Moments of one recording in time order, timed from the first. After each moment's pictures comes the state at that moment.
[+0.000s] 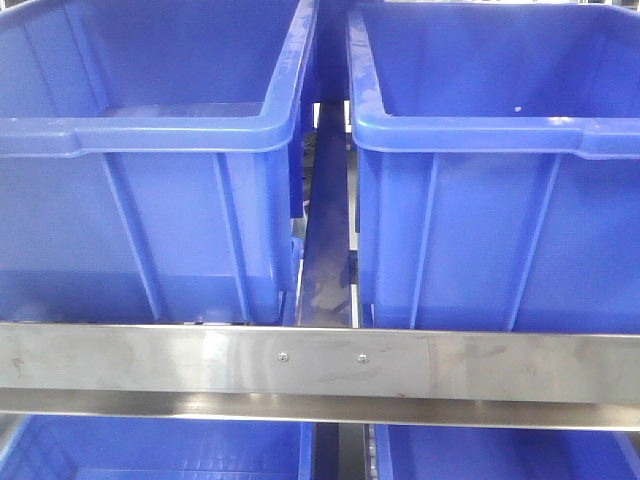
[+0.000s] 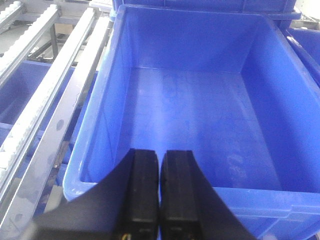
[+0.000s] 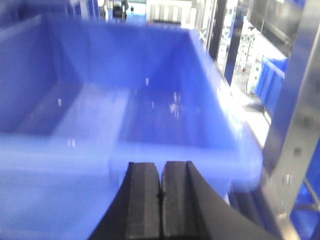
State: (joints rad) left arm -0.07 0.41 -0.58 -0.10 0.45 -0.02; right arm -0.03 0.16 0.02 0.08 -0.13 -0.07
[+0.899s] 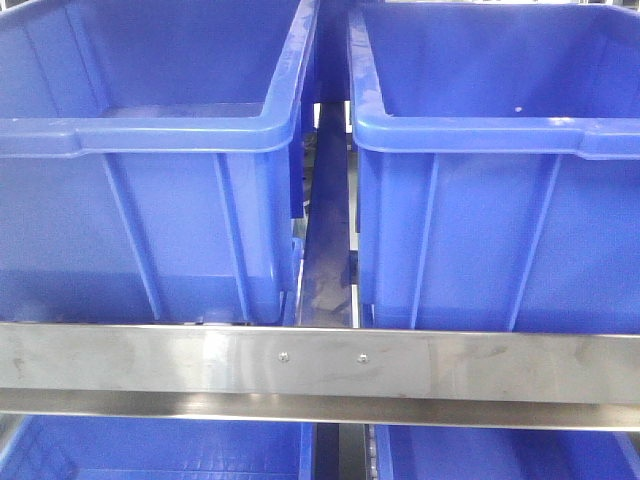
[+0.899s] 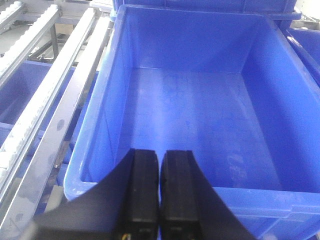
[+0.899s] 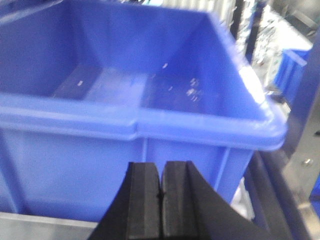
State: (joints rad) left arm -0.07 0.41 -0.58 -0.10 0.44 -0.02; right arm 0.01 -0.01 0.03 0.07 0.07 -0.07
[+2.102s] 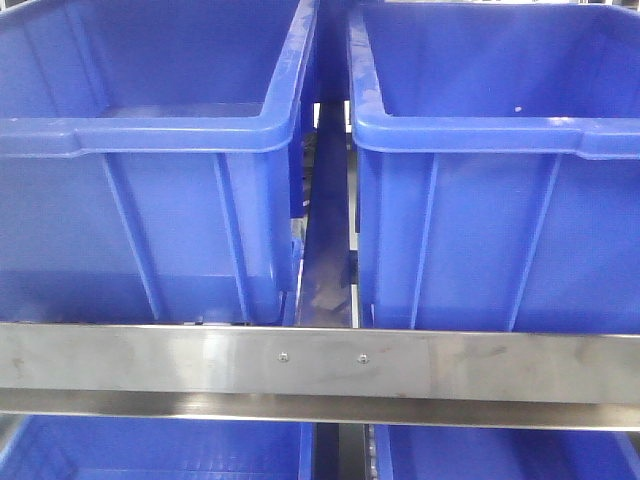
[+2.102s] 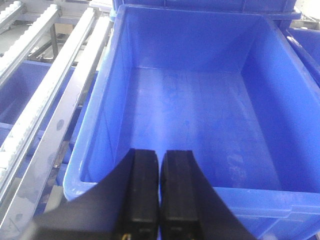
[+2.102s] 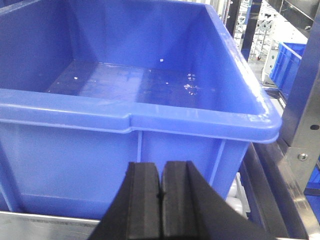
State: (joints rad) left arm -0.07 0.41 -0.58 -0.10 0.44 -0.02; right arm 0.01 -0.01 0.03 -0.02 0.08 0.01
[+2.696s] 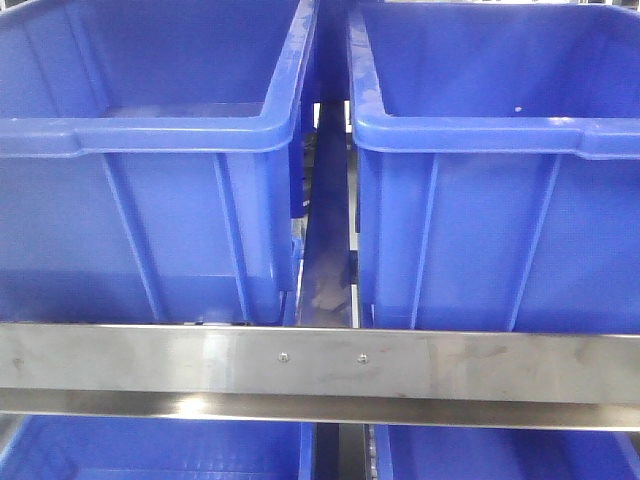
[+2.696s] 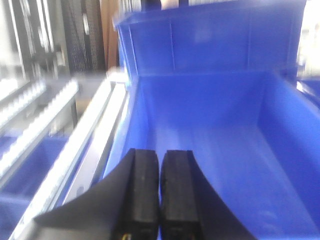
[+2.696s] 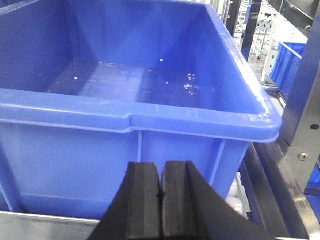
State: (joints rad) left arm -0.07 0.29 -0.29 -0.02 -0.04 0.01; right arm 0.01 -0.01 0.03 -0.02 0.08 0.02
